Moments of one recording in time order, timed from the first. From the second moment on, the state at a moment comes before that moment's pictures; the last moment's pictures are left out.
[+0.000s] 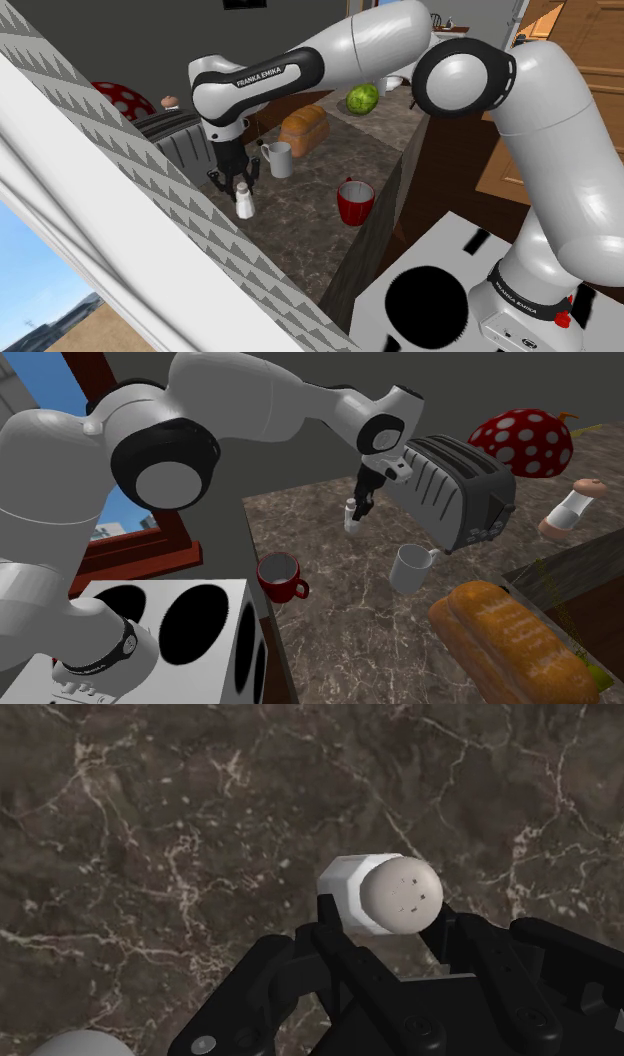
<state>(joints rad) 0.32 0.70 0.25 -1.24 -0.02 1.76 0.59</state>
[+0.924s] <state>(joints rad) 0.33 0.67 0.26 -1.11 -0.02 1.60 0.60</state>
